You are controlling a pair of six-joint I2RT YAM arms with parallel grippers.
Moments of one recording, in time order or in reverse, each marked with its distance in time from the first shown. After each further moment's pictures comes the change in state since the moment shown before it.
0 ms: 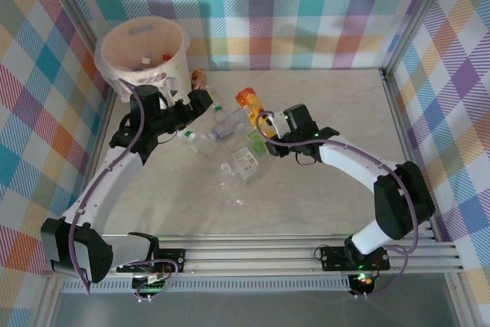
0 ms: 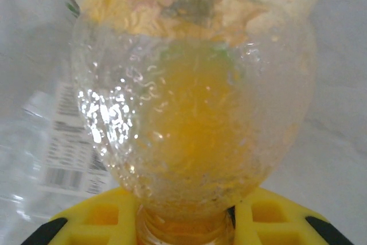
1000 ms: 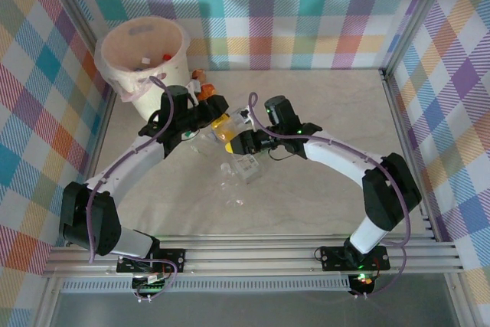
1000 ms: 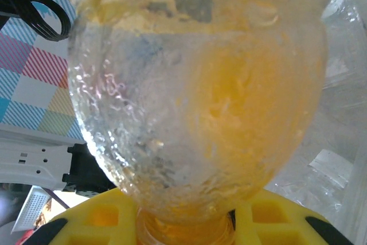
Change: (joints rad) left arm -0.122 0.183 -0.005 0.158 -0.129 -0.048; right arm 0.121 0.100 0.136 0.198 -0.598 0.438
